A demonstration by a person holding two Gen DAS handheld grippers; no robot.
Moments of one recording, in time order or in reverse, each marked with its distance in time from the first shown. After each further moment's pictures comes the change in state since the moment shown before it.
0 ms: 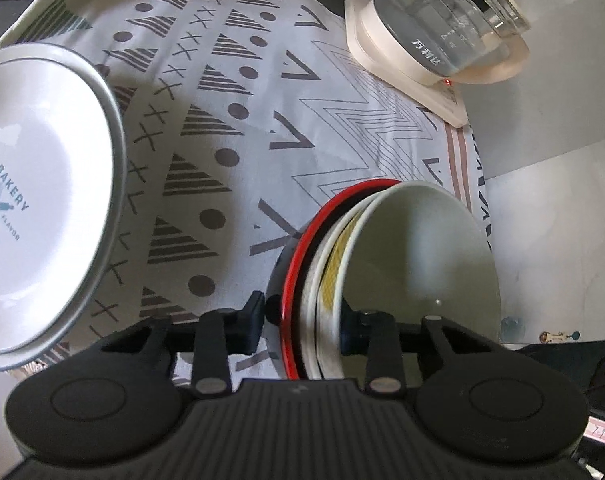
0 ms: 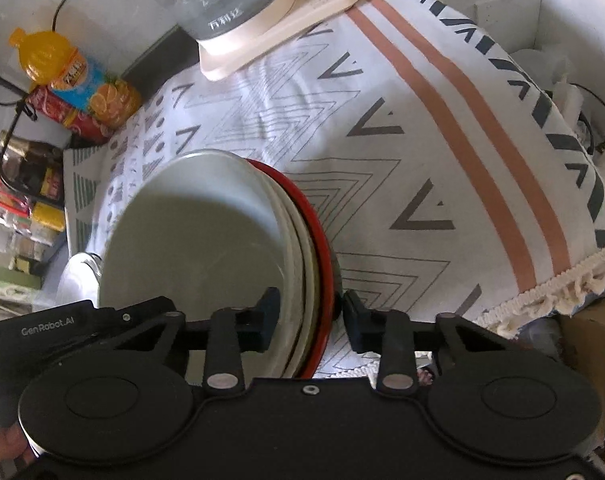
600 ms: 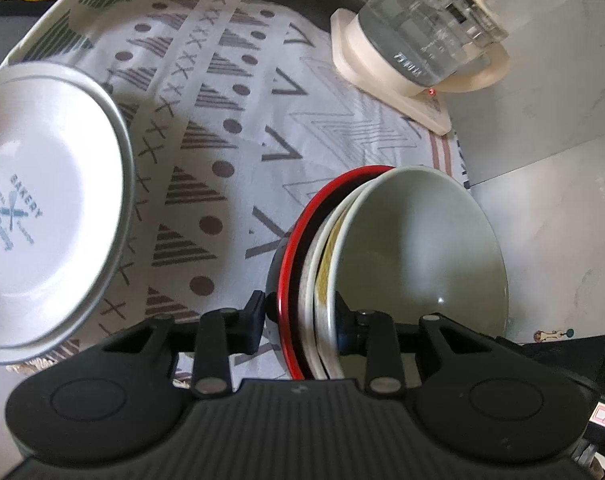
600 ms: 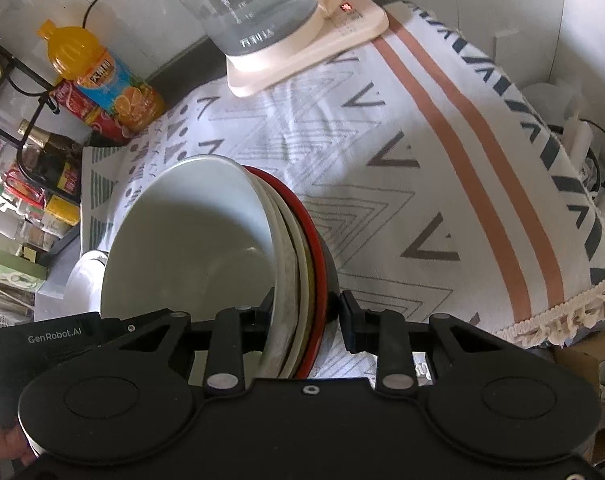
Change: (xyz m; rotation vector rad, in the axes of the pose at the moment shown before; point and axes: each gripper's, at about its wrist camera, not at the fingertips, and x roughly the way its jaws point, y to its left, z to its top) left arm -0.023 -0.001 -0.004 0.036 -0.038 -0.027; right arm -0.023 0.016 0.004 -0.060 -0.068 0.018
